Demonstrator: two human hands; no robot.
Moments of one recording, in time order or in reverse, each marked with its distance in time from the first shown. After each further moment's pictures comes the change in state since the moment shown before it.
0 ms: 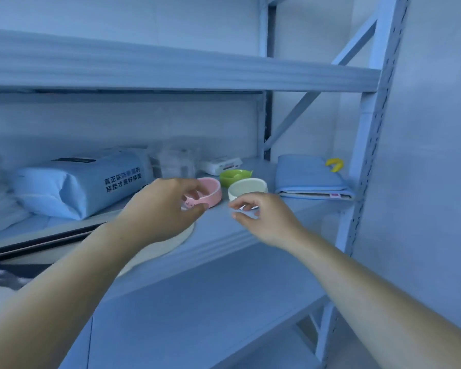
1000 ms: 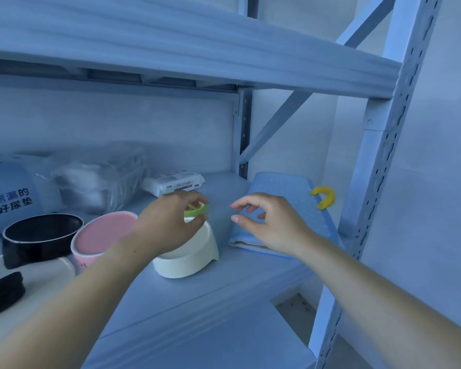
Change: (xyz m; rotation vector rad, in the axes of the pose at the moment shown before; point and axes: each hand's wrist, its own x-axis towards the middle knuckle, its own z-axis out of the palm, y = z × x) left_hand 0.248 0.025 0.180 -0.081 0.052 -0.058; right_hand 0.152 0.211 -0.098 -0.072 -0.005 -0.064
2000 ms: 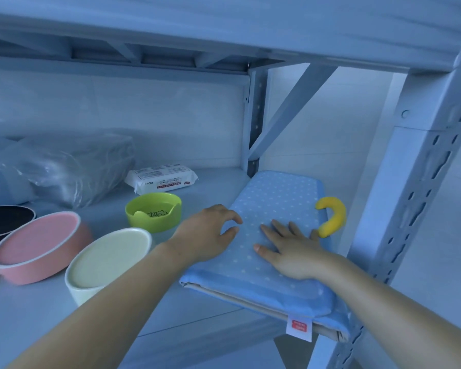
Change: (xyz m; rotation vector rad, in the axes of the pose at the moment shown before) left_hand 0.107 0.058 0.138 0.047 -0.176 -0.066; right_hand 0.052 0.187 -0.027 -0.535 -0.677 0.250
